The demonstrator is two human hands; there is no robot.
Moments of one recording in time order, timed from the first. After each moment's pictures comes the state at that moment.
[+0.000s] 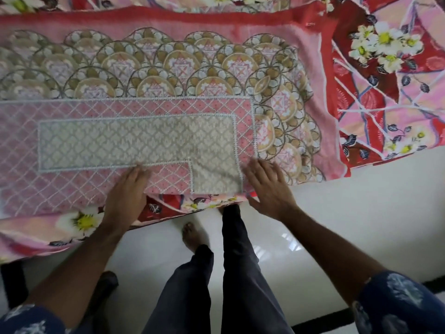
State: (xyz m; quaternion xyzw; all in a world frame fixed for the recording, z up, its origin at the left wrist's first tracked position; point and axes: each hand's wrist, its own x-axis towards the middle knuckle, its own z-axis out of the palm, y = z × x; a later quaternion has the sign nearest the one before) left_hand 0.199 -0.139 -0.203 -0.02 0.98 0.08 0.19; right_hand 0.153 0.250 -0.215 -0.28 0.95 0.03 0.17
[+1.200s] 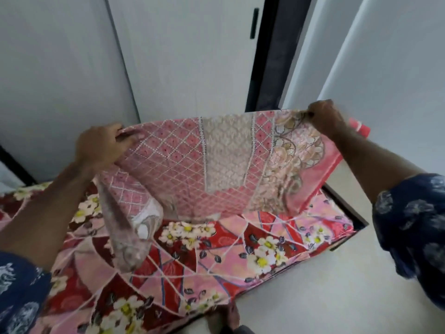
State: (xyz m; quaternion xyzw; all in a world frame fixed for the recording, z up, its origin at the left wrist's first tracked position) left_hand 0.019 -0.153 0.319 0.00 0.96 0.16 -0.22; right_hand -0.069 0.415 0.354 0.01 0.98 0.00 -0.19
